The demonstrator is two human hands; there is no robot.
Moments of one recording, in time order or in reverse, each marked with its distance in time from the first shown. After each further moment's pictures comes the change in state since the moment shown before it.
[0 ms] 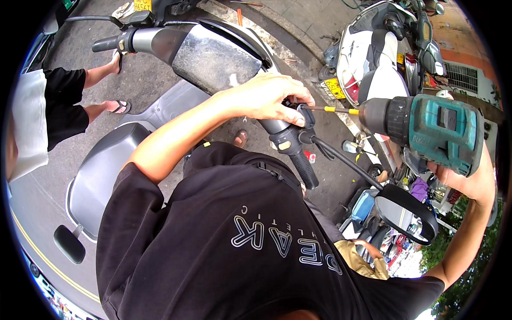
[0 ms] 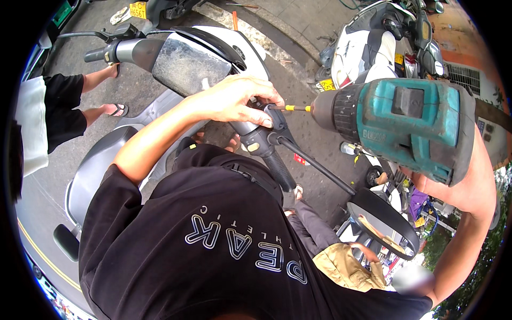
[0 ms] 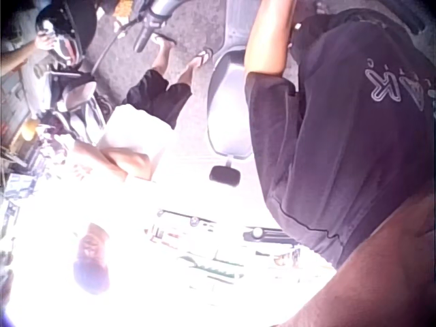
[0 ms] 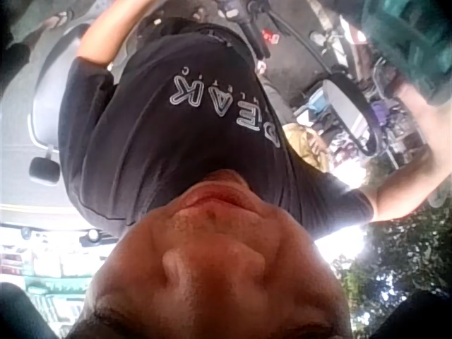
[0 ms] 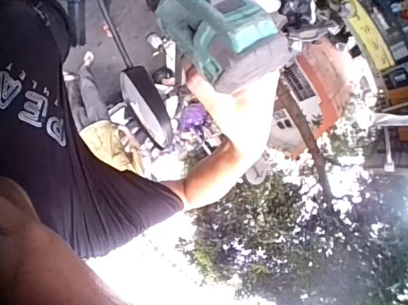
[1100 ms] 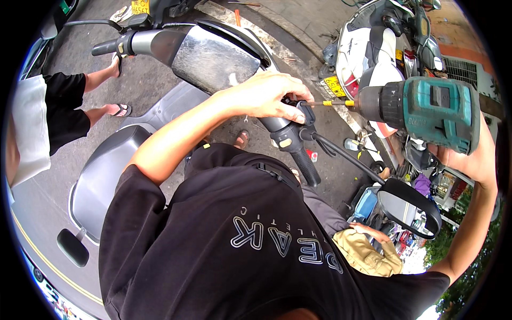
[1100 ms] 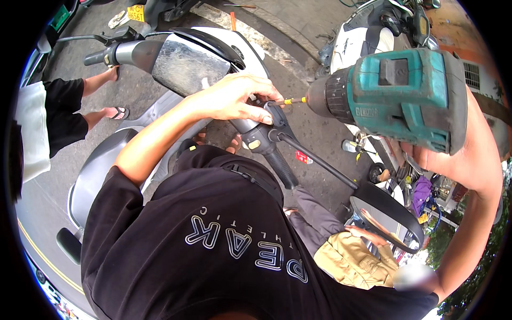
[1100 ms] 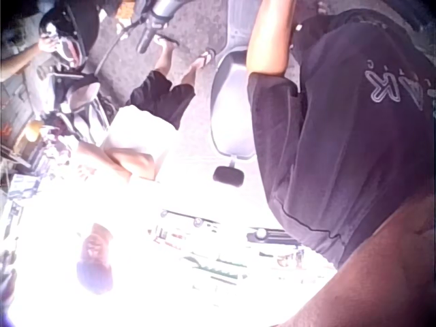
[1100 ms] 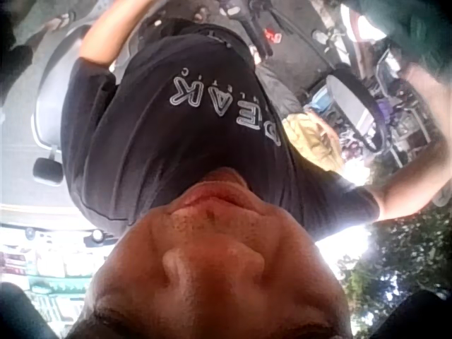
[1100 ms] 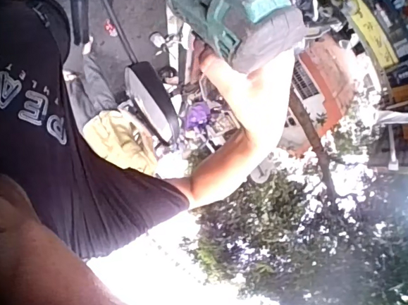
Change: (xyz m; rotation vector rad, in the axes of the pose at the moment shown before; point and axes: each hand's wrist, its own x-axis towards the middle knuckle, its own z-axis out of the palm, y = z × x) left_hand -0.002 0.003 -0.002 0.020 0.009 -0.017; right_hand 0.021 -0.009 -0.002 -0.203 0.019 -0.224
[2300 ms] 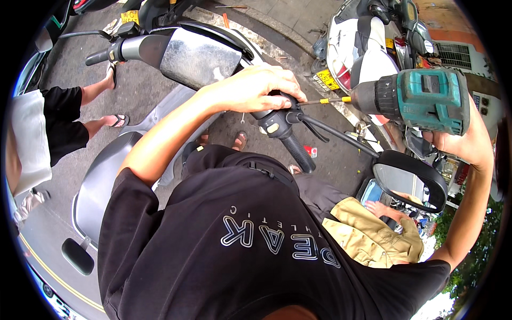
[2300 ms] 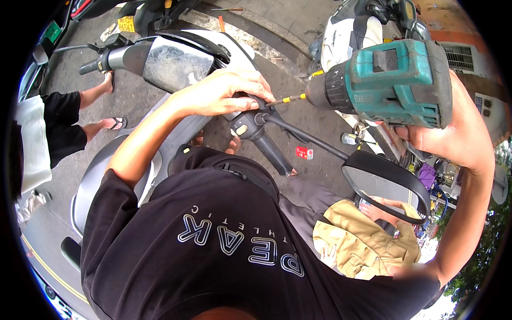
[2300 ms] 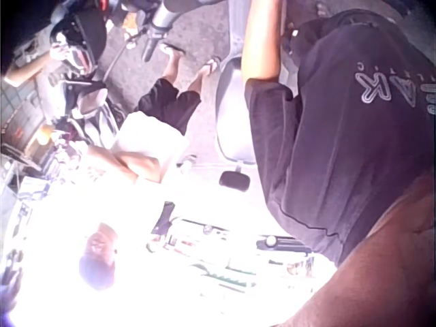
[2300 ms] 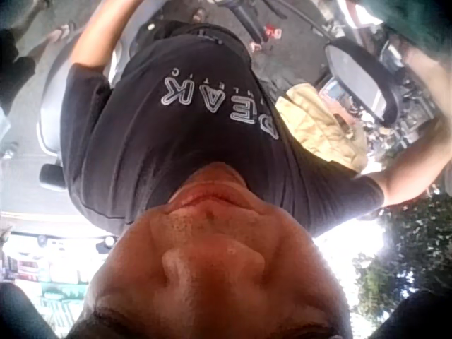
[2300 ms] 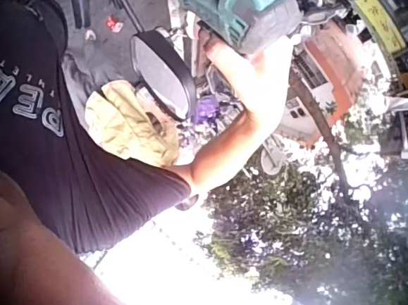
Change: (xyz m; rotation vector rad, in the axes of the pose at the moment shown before) left_hand -0.001 0.009 0.003 0.089 -0.043 0.225; right_hand -0.030 0.007 0.022 0.168 0.115 0.133
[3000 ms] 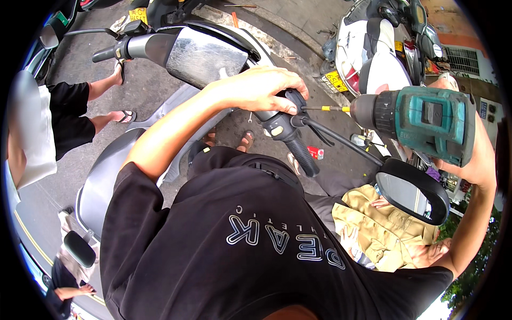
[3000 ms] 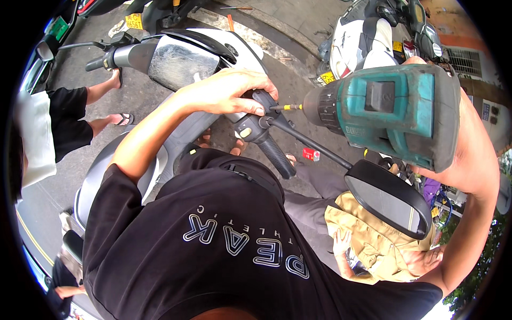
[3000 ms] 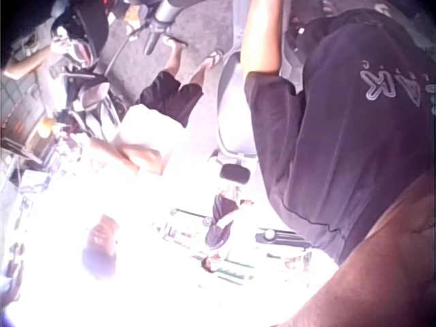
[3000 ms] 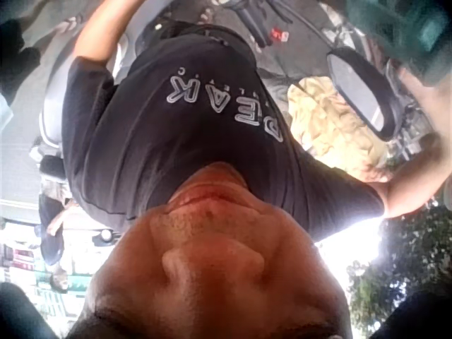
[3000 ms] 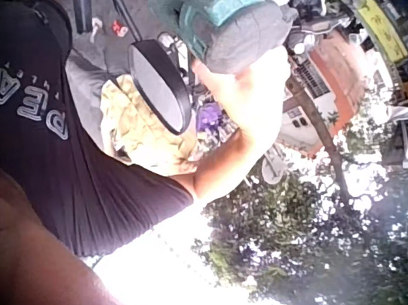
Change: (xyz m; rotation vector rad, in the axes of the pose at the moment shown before) left_hand 0.015 0.003 0.001 0.022 -0.116 -0.147; right_hand -0.013 -0.006 -0.015 -0.410 -0.160 -0.306
